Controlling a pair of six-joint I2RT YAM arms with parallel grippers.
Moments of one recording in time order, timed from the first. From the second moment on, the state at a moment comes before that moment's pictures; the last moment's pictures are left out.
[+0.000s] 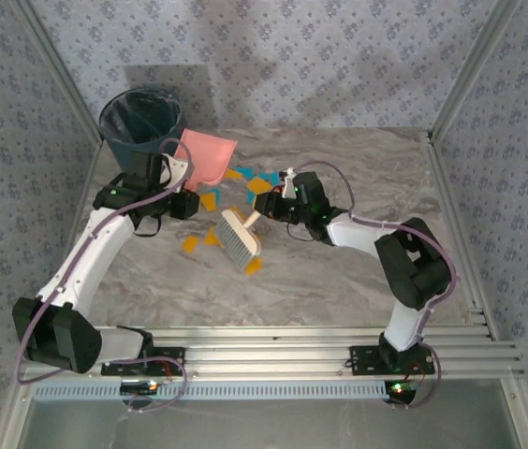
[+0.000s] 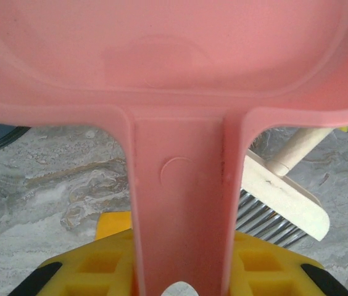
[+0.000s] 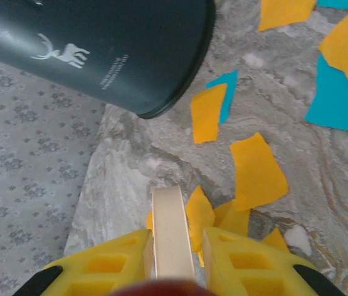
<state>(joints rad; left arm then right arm) -0.27 1.30 1.23 -0.80 0.23 -0.02 0.57 1.78 1.01 0.33 -0.42 0.80</state>
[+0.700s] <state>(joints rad) -0.30 1.30 1.23 -0.79 0.22 -0.02 0.43 1.67 0.91 0.15 -0.26 0.72</state>
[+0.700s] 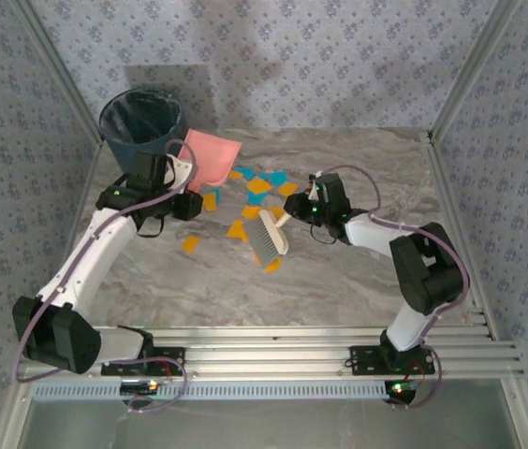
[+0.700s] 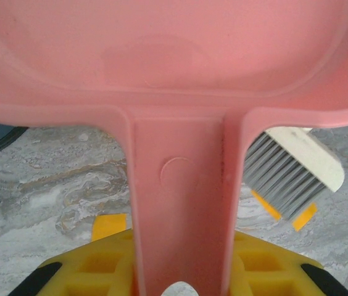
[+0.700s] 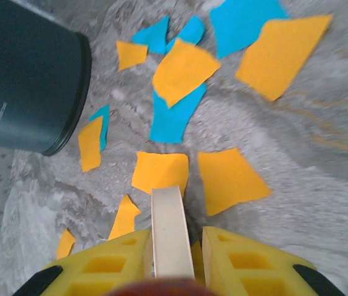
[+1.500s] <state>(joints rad) -0.44 1.45 1.26 -0.92 0.24 0.07 0.32 1.37 0.86 -0.18 0.09 0.49</state>
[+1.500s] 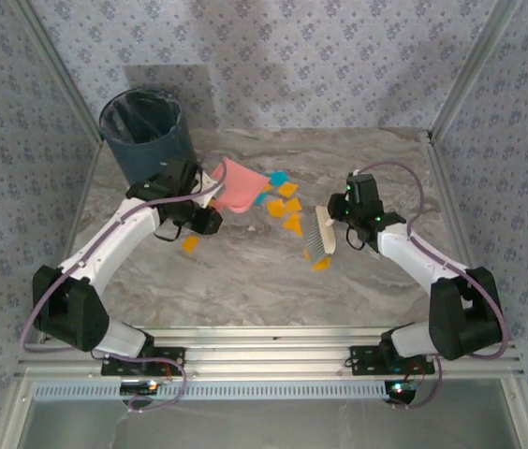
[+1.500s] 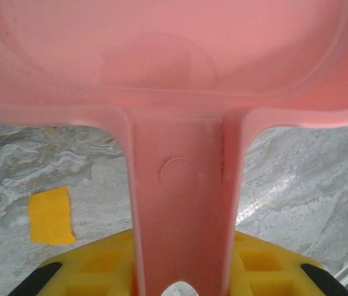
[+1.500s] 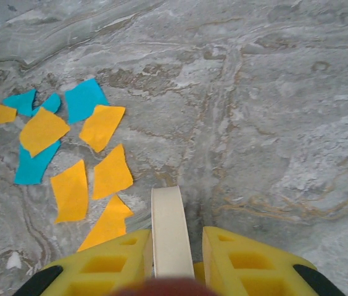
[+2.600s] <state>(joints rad) -0.77 1.71 1.33 -1.14 0.16 0.20 0.29 1.05 0.86 -0.39 0.31 0.24</state>
